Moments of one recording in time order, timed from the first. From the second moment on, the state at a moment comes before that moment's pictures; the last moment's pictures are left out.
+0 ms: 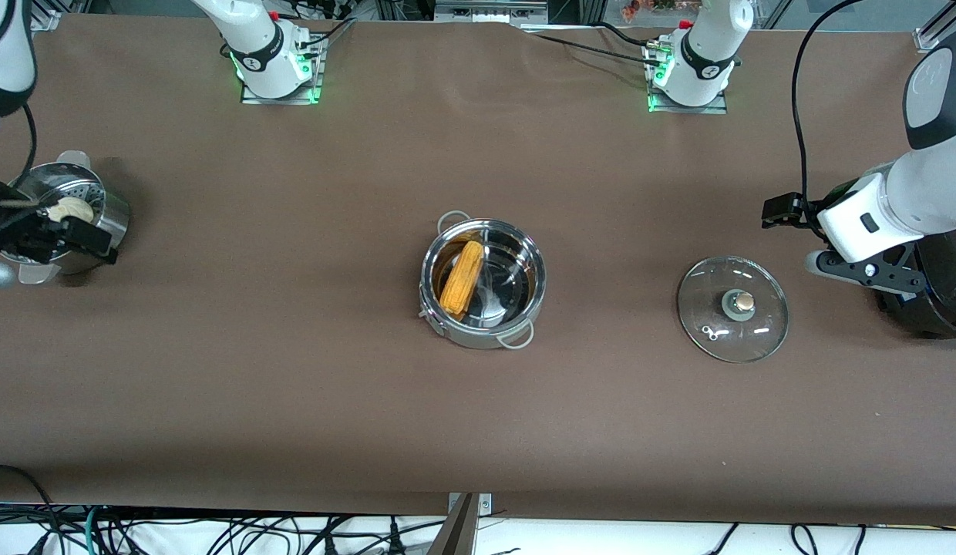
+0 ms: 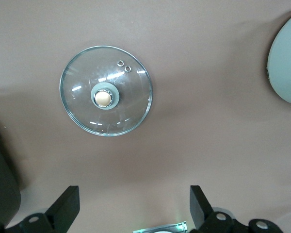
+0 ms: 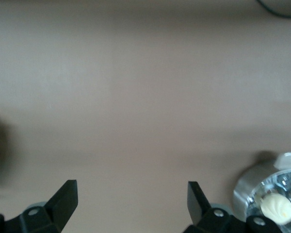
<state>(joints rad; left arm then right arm) 0.12 0.28 -0.24 -1.39 0.04 1.41 0.10 -0.04 0.21 0.00 -1.44 0.01 1.66 -0.07</state>
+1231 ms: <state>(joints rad) 0.12 0.25 -0.22 -1.41 0.04 1.54 0.07 -0.02 0.12 -0.07 -1.41 0.09 1.39 -0.03</state>
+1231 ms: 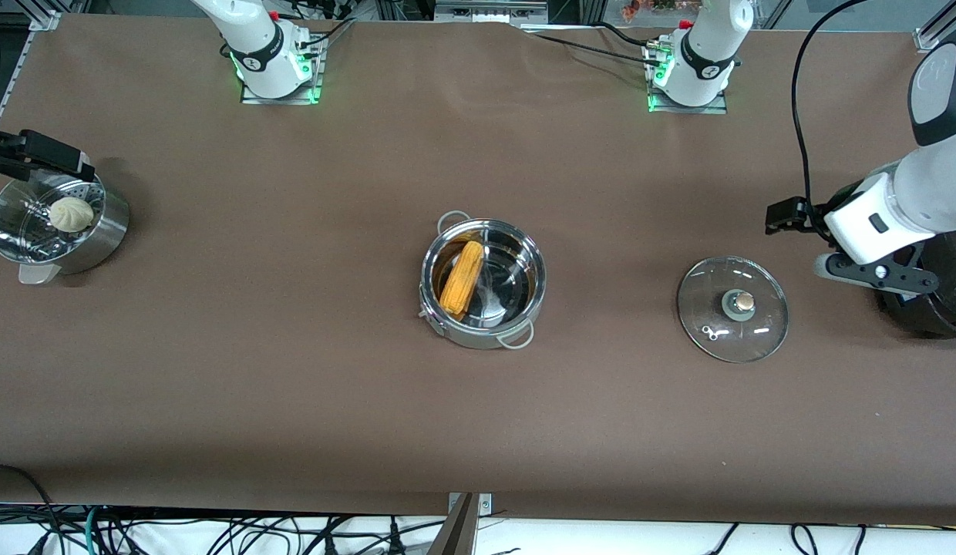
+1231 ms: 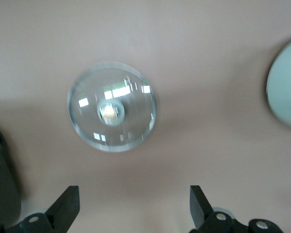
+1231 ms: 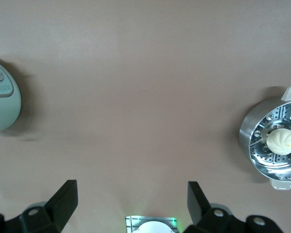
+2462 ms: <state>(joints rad) 0.00 -0.03 -0.03 -1.72 0.01 1.75 0.01 -0.01 0.12 -0.07 -1.42 0.04 1.40 -0.06</state>
